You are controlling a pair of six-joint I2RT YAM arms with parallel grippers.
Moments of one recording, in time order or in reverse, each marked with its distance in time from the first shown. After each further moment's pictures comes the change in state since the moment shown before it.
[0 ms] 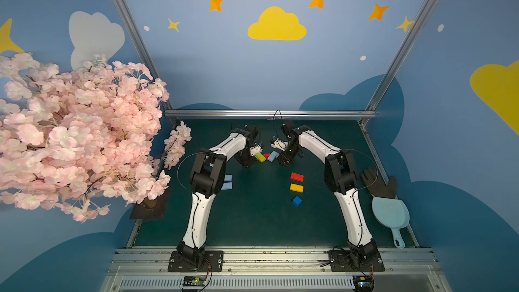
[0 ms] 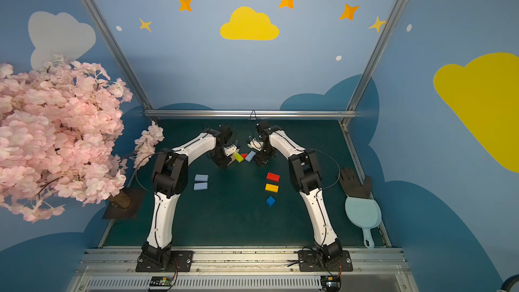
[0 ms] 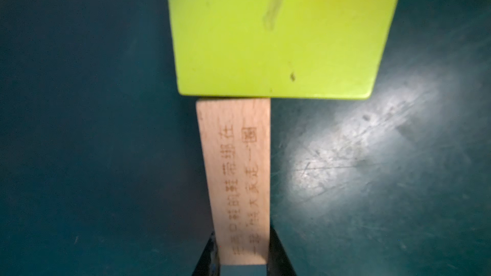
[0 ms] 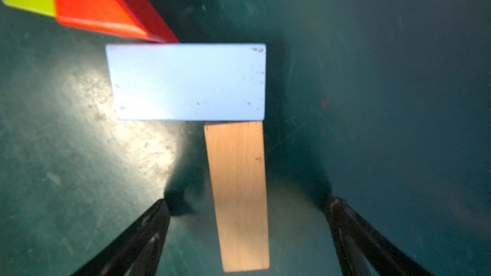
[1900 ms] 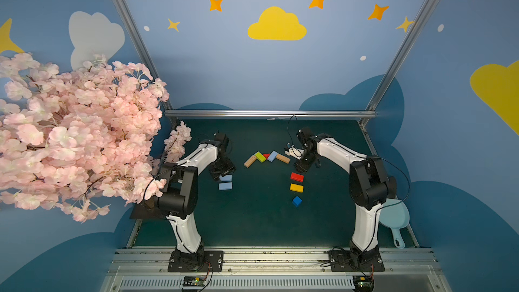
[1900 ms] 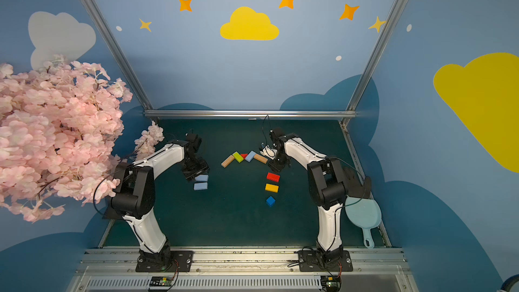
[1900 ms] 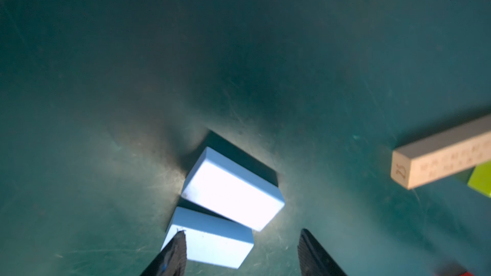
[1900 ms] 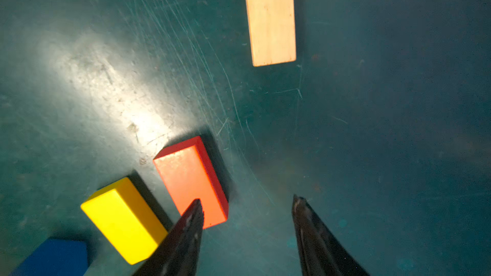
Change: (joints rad) left arm 0.200 -0.424 -0.542 0.132 0.113 -1.215; right arm -0.052 -0.403 -0.534 0.111 0.041 -0.003
